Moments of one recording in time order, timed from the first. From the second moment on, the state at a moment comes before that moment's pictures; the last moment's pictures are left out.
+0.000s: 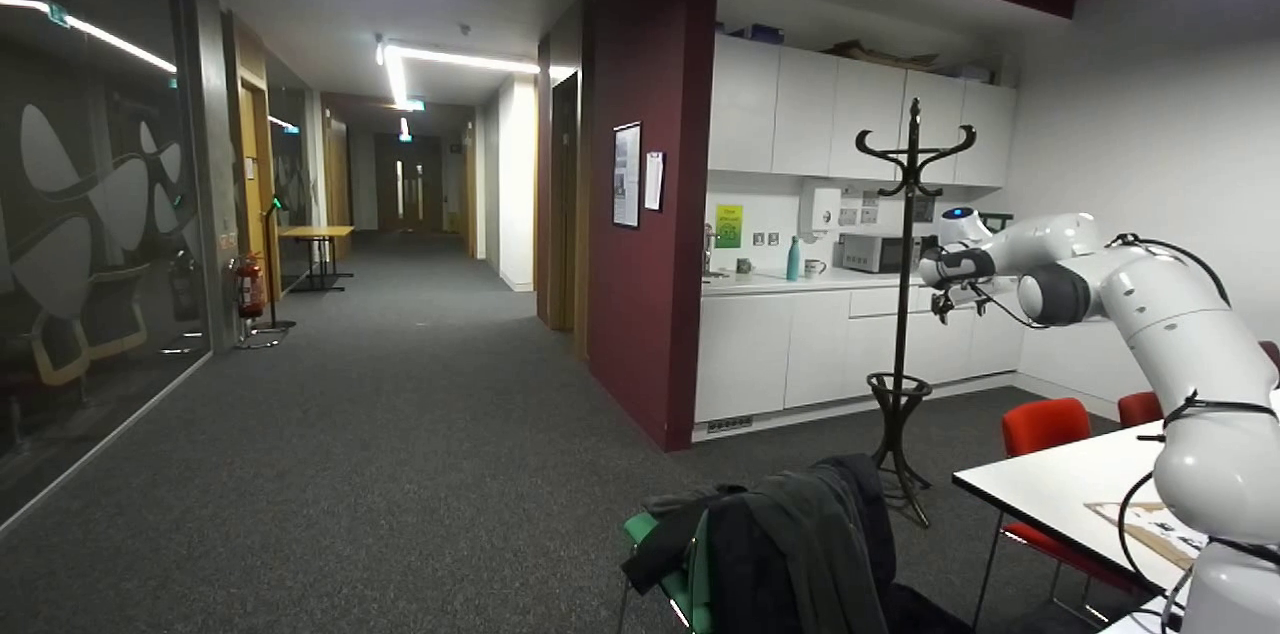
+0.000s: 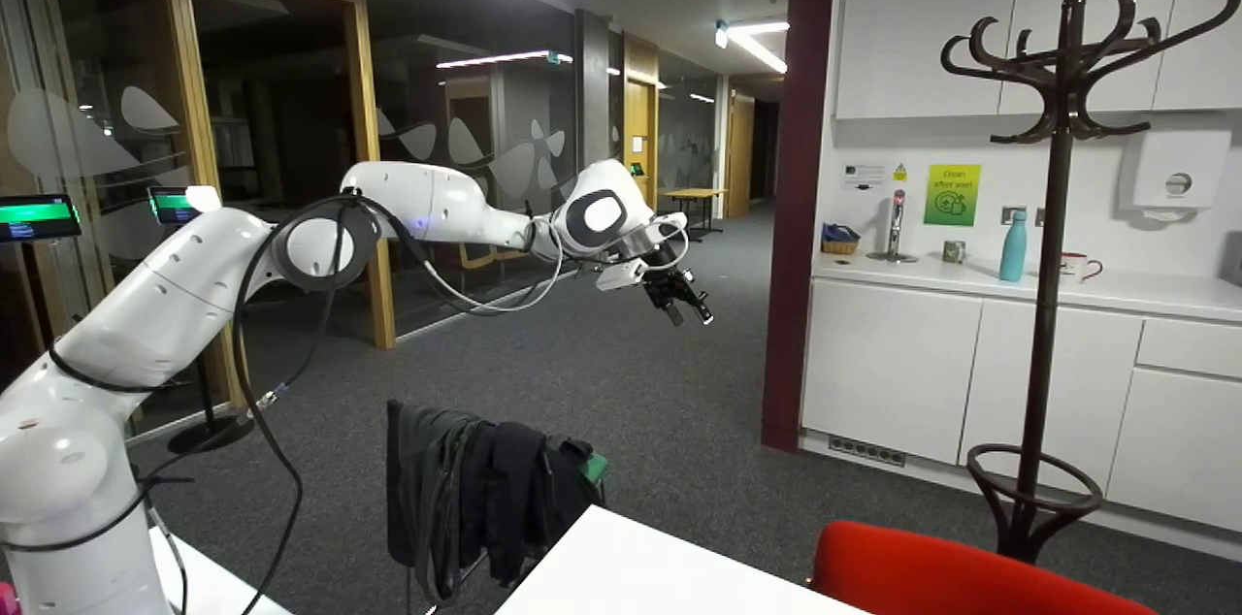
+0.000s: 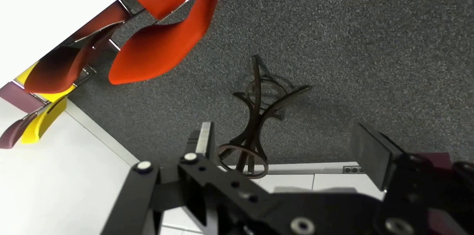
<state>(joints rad) -0.37 0.78 -0.28 -1.01 -0.19 2.23 0.06</state>
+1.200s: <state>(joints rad) -0.17 0.48 -0.02 -1.32 -0.02 2.28 -0.09</state>
